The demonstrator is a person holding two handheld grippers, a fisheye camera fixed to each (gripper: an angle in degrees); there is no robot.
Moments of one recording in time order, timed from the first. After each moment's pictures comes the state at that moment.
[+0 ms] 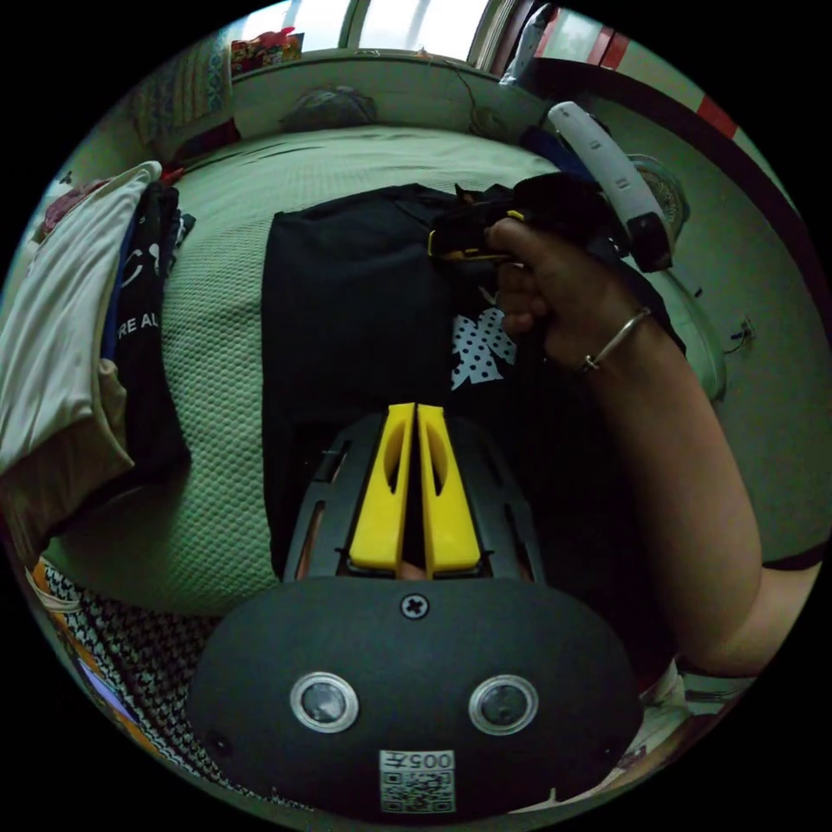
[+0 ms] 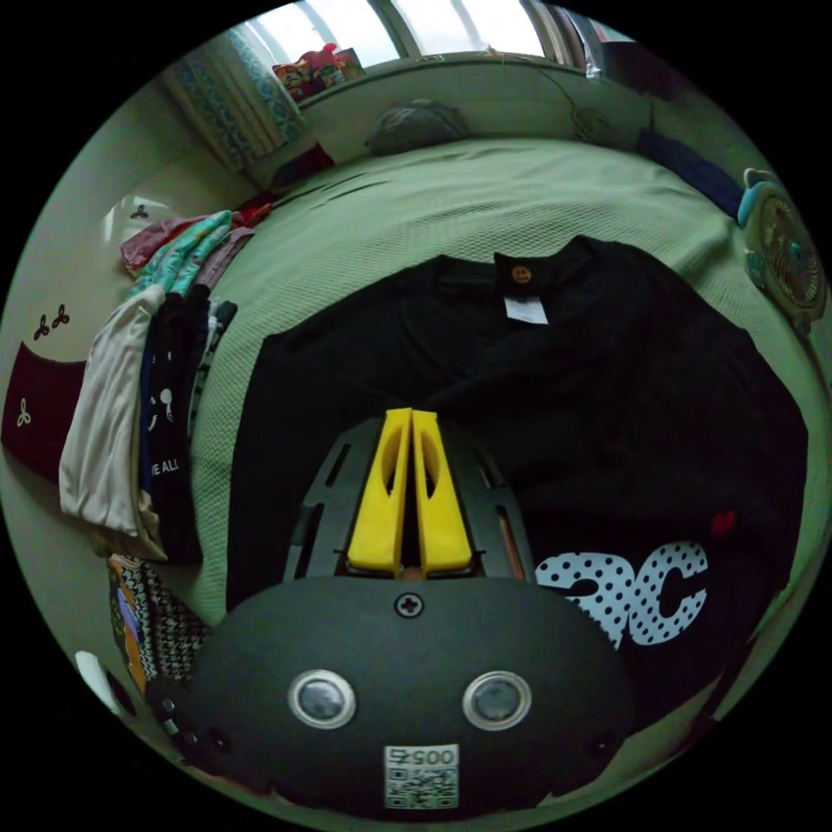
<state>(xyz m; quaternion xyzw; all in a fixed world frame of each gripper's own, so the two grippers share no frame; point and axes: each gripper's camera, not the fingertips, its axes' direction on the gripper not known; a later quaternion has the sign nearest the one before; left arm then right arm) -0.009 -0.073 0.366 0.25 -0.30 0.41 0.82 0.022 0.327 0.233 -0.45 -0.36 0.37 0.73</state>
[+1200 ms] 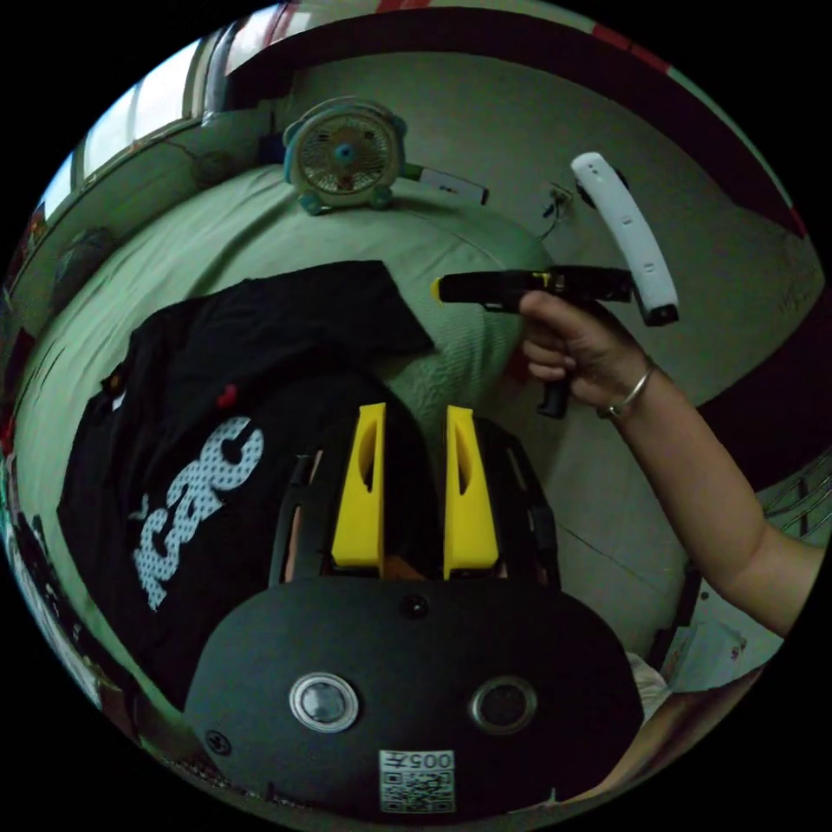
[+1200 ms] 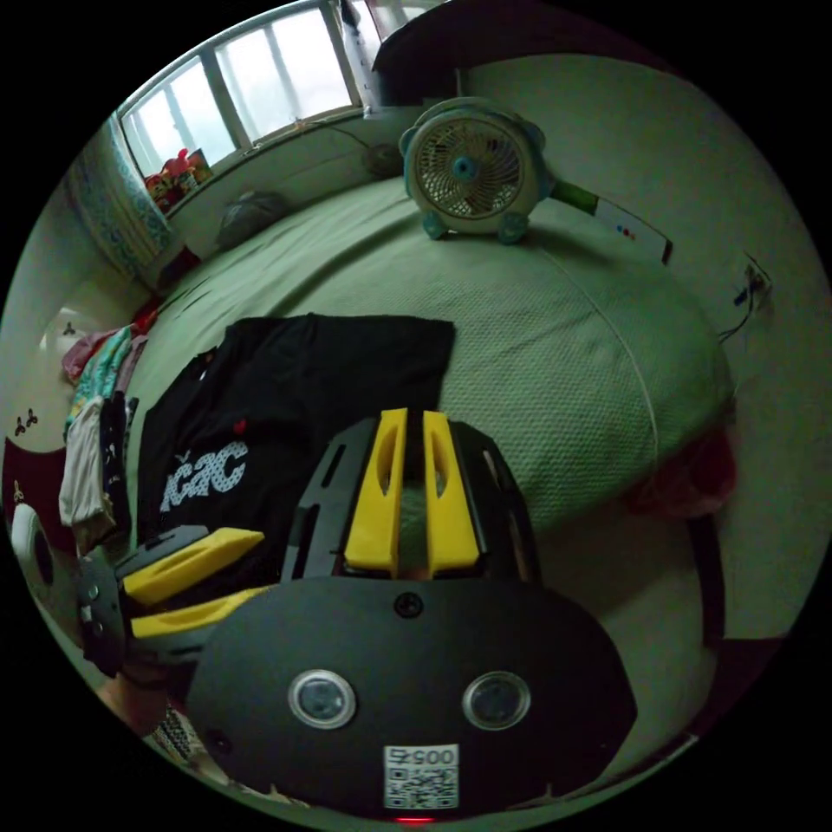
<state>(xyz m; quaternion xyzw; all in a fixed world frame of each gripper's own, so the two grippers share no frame) 0.304 0.078 0.732 0.09 -0.24 0.67 0.69 0.419 0.634 0.100 -0.49 -0.18 0.43 0.74</state>
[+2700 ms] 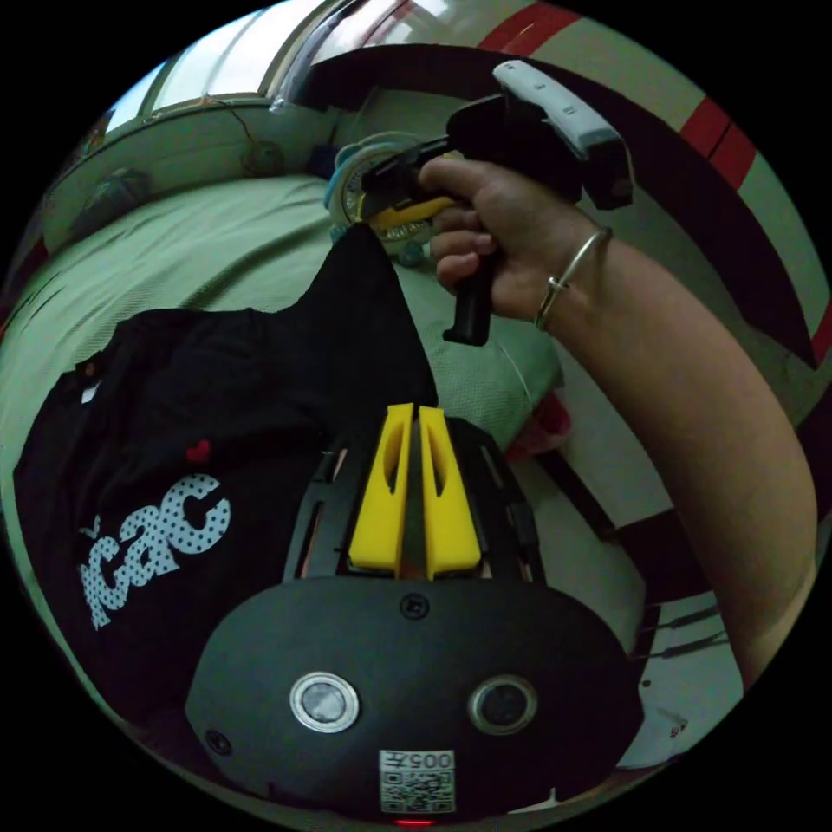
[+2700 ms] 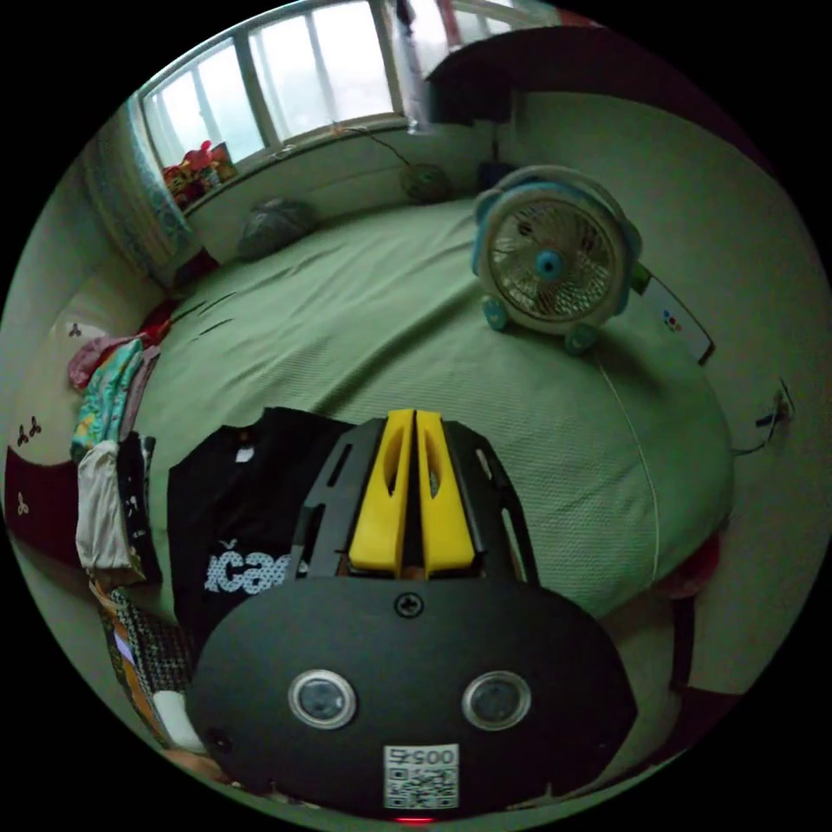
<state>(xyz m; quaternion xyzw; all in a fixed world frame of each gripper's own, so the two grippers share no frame) 0.288 0.025 0.675 0.17 -0.16 0.60 0.77 0.502 0.555 0.214 -0.46 -0.22 0.40 0.76</state>
